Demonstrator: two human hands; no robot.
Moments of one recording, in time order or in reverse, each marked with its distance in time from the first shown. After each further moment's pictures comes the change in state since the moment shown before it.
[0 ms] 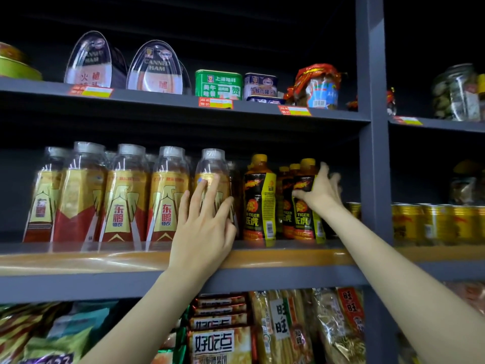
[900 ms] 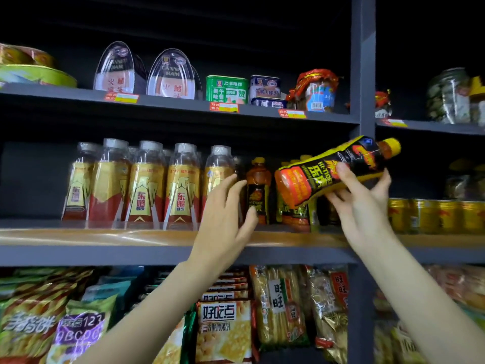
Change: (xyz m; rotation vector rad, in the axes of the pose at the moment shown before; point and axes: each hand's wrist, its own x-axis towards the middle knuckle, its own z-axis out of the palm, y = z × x) left_hand -0.019 0.033 -0.060 -0.651 -0.029 -0.077; right_hand -0.104 -0.010 -0.075 1.427 0.053 0.026
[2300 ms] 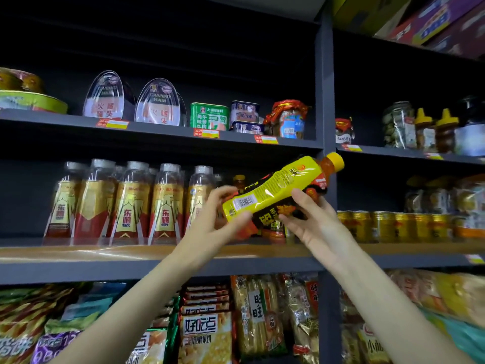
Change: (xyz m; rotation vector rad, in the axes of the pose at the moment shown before) left_hand 0.009 0.040 -0.037 -0.740 -0.239 -0.208; right_hand -0.033 -0.030 0.014 0.010 -0.255 0.373
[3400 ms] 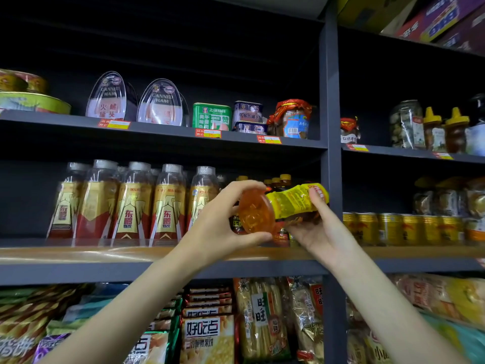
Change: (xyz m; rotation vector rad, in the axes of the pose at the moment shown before) left_hand 0.013 0.010 0.002 0.365 -0.039 0.373; right_hand 0.011 0.006 -0.012 0.206 0.146 0.131
